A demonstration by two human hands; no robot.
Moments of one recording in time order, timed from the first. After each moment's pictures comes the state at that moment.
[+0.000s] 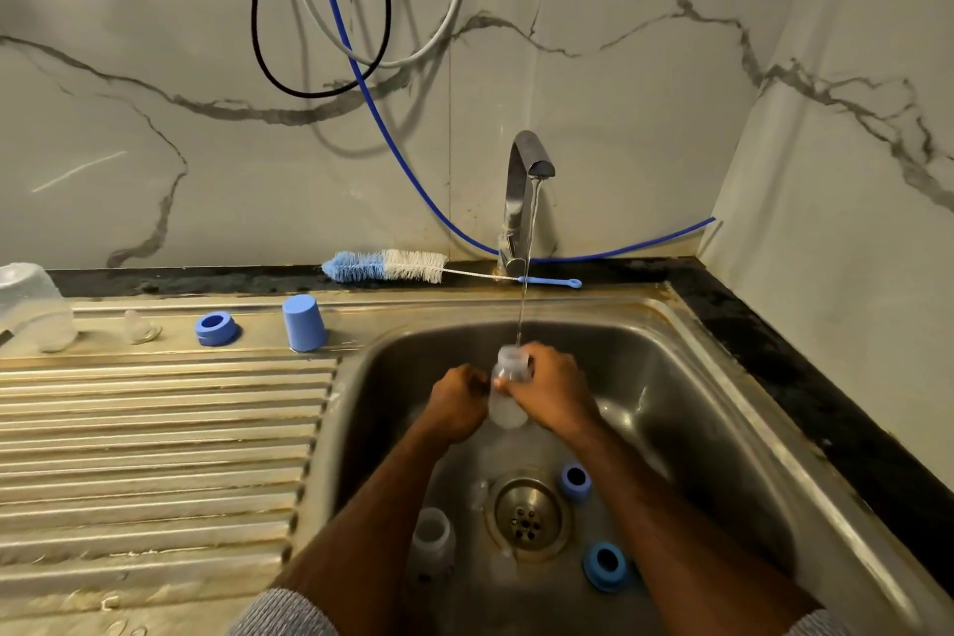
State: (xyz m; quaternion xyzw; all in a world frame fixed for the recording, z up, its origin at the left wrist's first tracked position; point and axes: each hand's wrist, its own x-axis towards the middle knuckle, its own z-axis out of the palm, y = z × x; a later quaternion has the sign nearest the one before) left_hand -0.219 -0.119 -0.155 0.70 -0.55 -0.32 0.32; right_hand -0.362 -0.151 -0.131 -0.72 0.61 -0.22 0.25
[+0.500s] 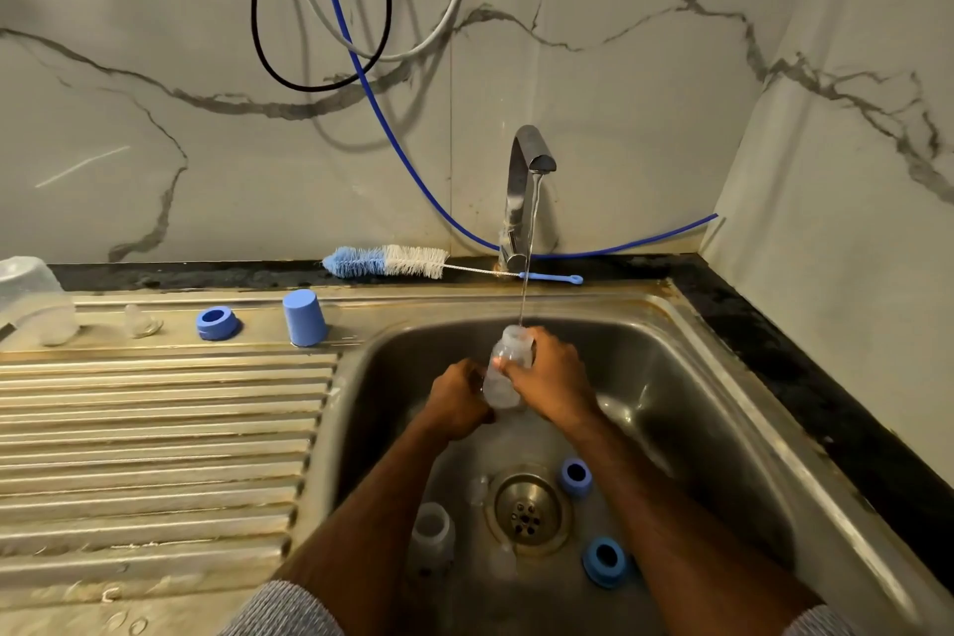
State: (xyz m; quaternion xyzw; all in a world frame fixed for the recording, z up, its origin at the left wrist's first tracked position) left_hand -0.218 -0.120 -0.158 0.70 -0.53 -0.35 0.31; right_hand -0.361 -0.151 -0.124 -0.71 0.61 -0.25 0.25
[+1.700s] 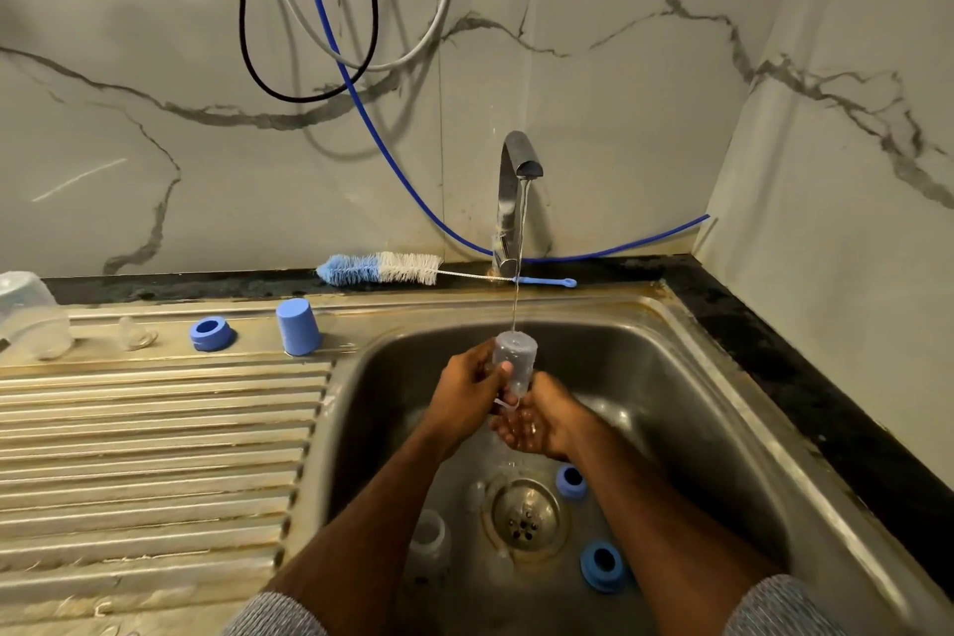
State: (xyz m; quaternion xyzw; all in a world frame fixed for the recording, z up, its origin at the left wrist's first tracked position) left_hand -0.237 -0.107 -0.135 0.51 -0.54 -0.43 0.50; right_hand -0.367 -0.152 -0.143 -0.30 0.54 -0.25 0.74
